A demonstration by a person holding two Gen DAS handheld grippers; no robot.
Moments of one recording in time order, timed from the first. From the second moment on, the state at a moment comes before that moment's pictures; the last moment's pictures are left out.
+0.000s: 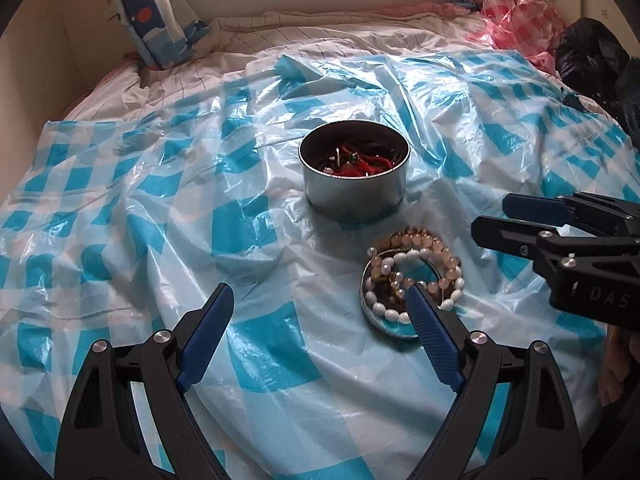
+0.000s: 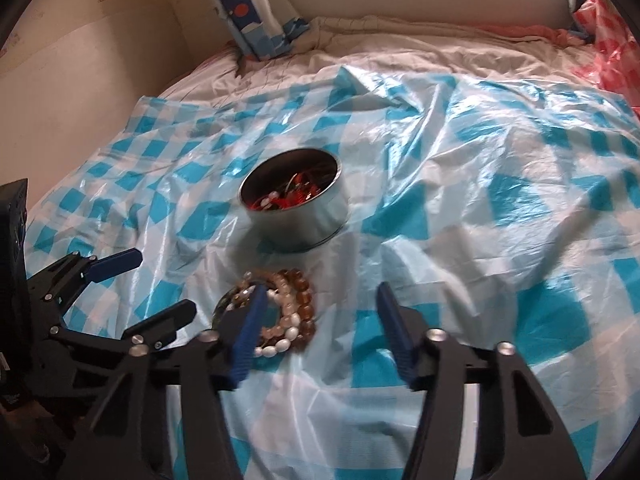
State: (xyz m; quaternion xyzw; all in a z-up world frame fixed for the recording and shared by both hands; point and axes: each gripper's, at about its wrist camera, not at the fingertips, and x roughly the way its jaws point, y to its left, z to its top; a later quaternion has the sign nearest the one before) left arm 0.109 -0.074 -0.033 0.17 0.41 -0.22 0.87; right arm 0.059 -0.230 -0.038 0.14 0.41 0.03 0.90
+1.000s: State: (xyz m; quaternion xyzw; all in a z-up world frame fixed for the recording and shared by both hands) left arm 0.108 -0.072 -0.038 0.18 0.41 -0.22 0.86; right arm 0.091 -0.201 -0.067 0.10 0.45 0.05 0.89
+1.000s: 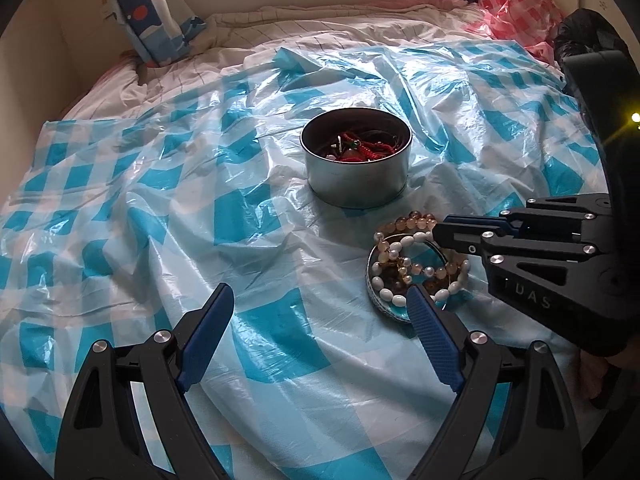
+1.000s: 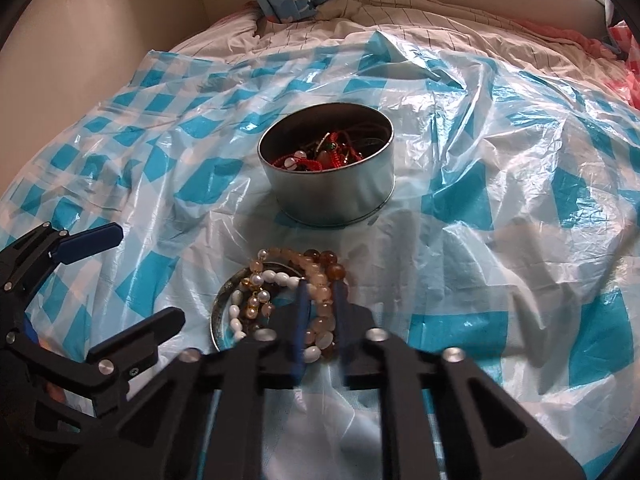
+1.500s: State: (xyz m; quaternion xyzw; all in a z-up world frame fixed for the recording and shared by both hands) left arm 0.115 -0.089 -0.044 0.16 0.42 -0.24 0.86; right arm 0.068 -0.235 -0.046 0.13 0.42 0.00 0.90
